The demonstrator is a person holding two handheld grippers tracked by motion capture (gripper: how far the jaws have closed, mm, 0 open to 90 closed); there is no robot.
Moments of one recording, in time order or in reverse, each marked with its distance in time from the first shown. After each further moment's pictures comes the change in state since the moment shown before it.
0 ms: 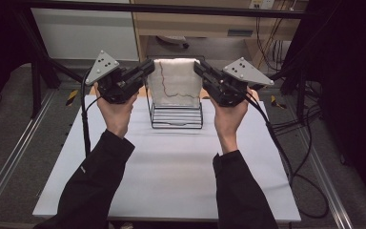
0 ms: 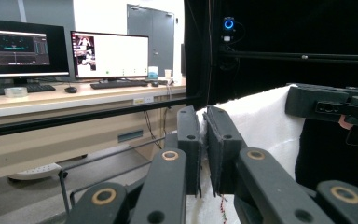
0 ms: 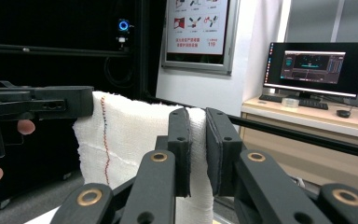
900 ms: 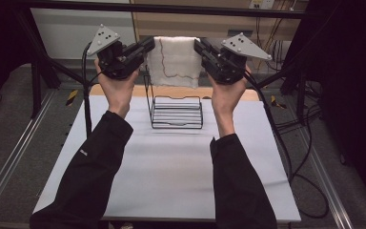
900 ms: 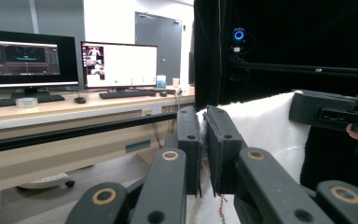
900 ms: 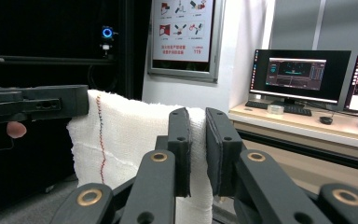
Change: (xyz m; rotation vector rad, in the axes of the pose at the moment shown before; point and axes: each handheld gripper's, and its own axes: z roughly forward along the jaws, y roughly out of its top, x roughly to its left) left arm 0.021 0.032 0.031 -0.018 0.026 0.008; right arm -0.017 0.029 0.032 -0.009 -0.054 -0.003
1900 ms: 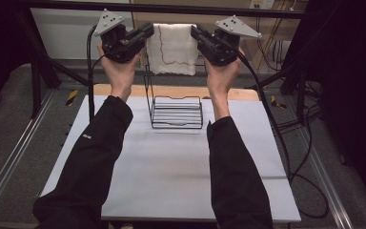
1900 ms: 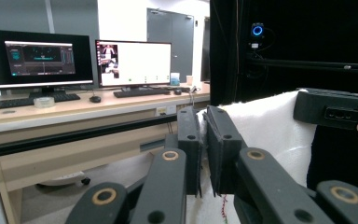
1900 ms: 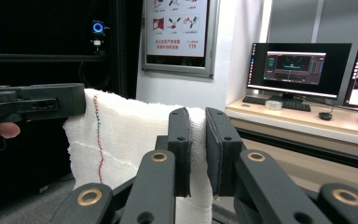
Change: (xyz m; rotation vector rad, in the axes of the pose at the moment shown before) left arm 0.030 0.006 0.033 0.021 0.054 0.002; right arm -0.023 0.005 0.047 0.031 -0.008 0.014
